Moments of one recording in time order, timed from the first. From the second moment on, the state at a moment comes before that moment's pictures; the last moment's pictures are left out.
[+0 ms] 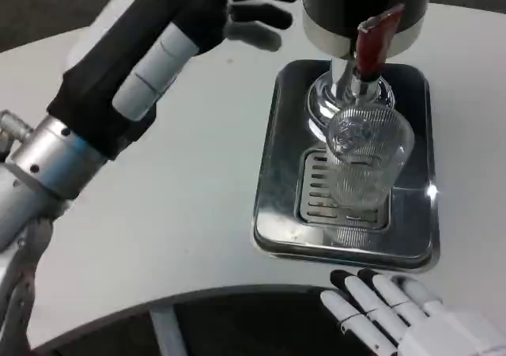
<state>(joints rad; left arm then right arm) -0.60 0.50 0.06 -0.12 -0.36 -0.11 -0.50 0.68 0.10 -0.17 -1.03 -0.92 -0.59 0.62</state>
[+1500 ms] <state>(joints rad) -0.99 0.39 -0.06 0.12 -0.34 0.22 -0.69 0.68 0.10 -0.21 -1.03 -0.87 -0.65 0.59</state>
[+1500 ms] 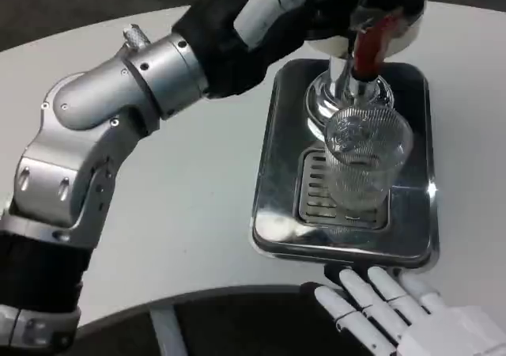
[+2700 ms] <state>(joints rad) -0.99 0.38 -0.18 0.22 -0.07 -0.05 -0.72 0.68 0.10 -0.26 -1.03 -0.82 -0.70 0.59</state>
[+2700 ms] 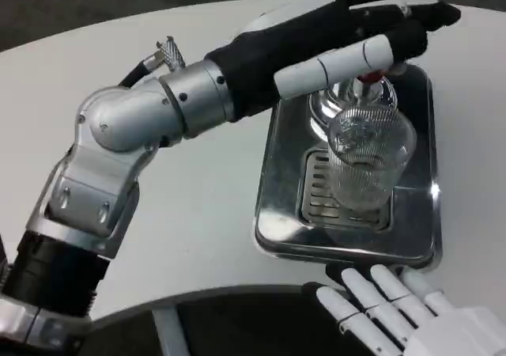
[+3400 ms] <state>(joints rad) -1.00 0.39 -0.18 0.30 0.01 -0.24 -0.72 0.68 0.10 -0.13 -1.03 -0.92 -0.49 0.60</state>
